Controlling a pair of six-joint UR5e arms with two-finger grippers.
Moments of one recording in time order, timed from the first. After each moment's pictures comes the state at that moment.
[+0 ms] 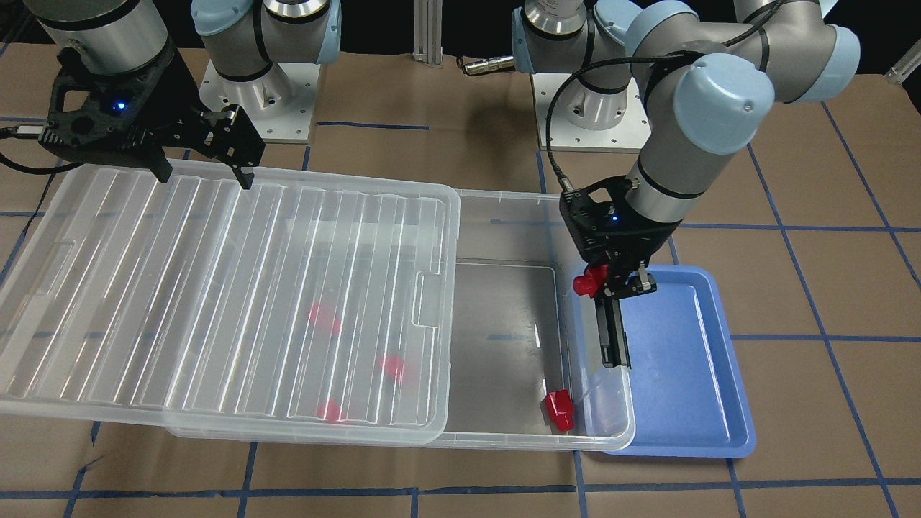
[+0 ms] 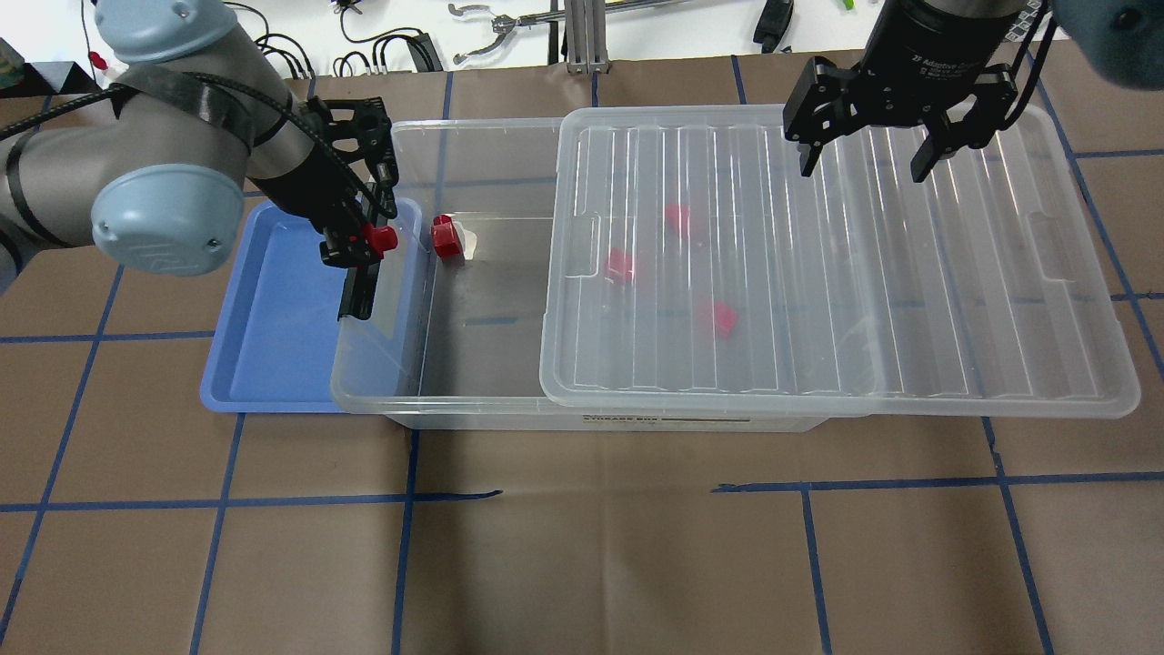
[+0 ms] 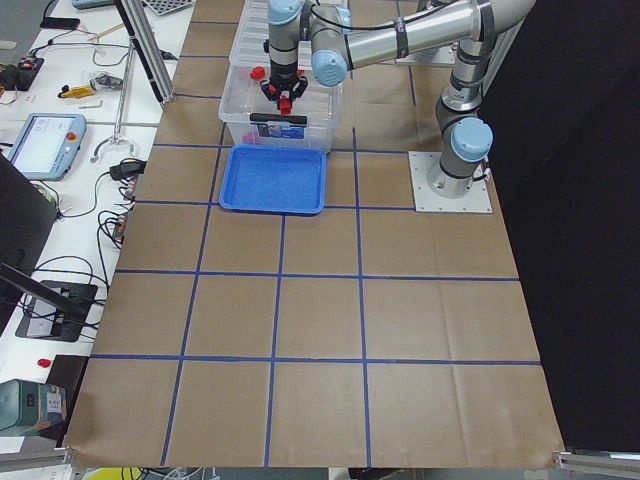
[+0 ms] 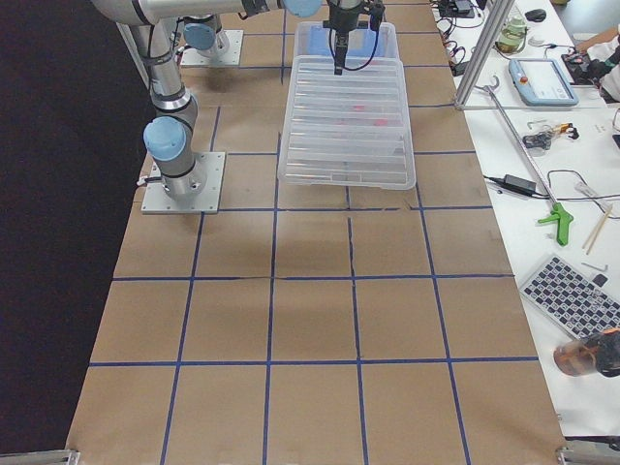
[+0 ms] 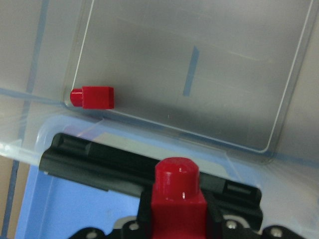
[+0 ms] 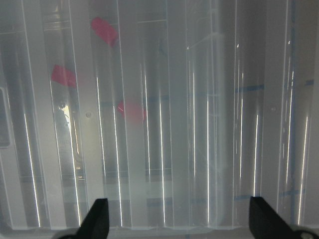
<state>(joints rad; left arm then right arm) -1.57 -1.73 -1.74 -1.18 1.51 1.32 1.57 -1.52 1.44 -1.48 -1.54 0.10</state>
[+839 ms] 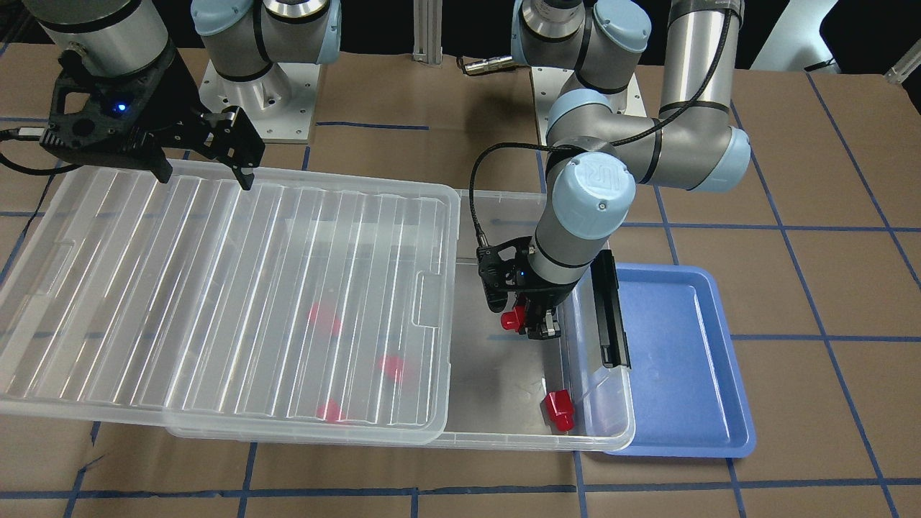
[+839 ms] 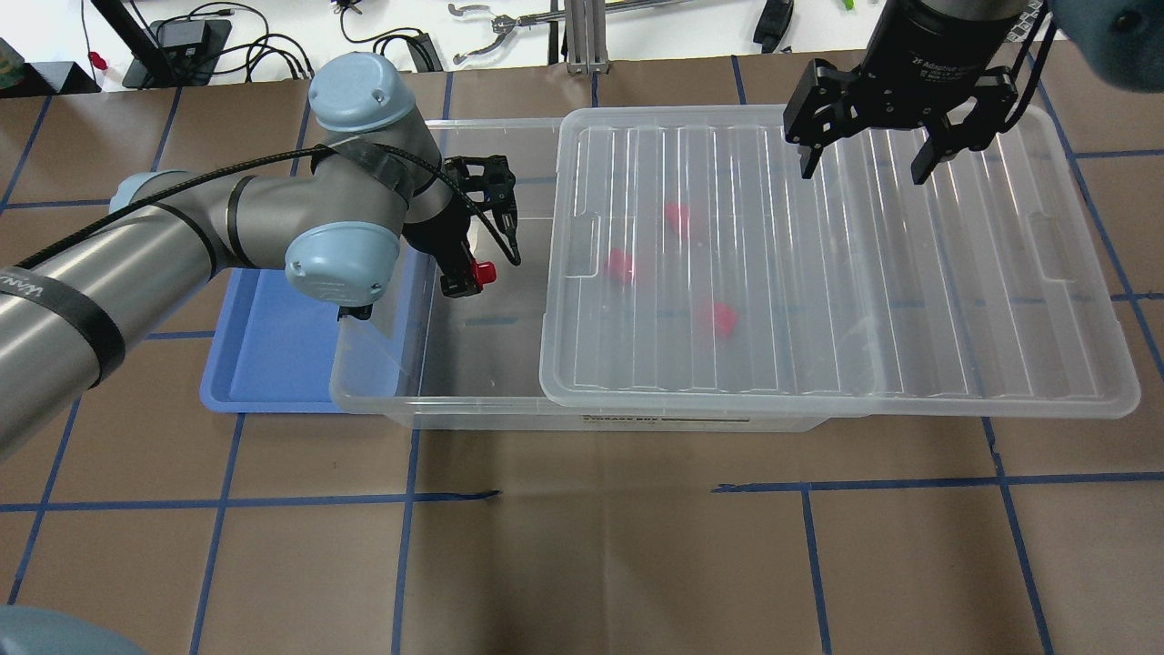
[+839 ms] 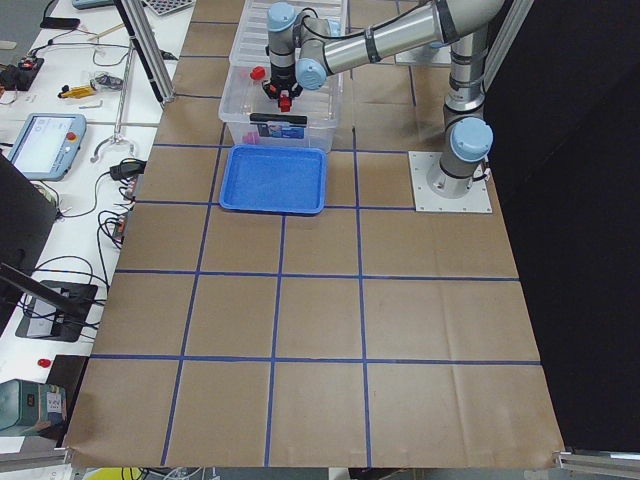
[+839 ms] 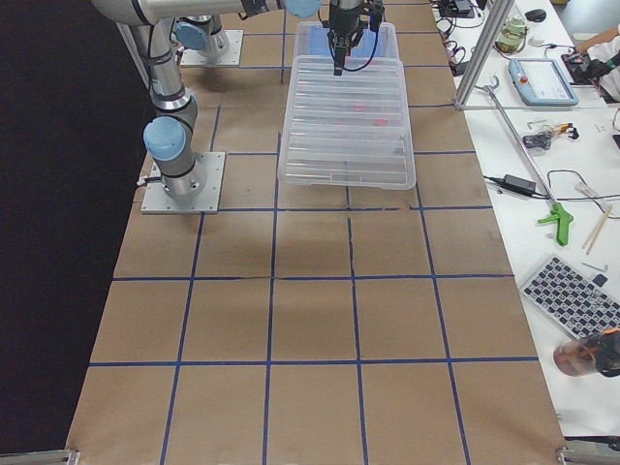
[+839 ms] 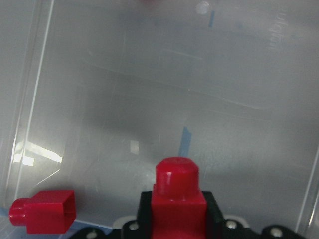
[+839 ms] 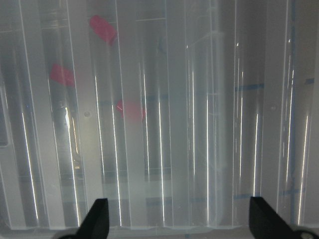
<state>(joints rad) -1.70 -1.93 -1.77 -1.00 1.51 1.26 1.57 -1.52 1.45 -1.48 -1.54 0.10</state>
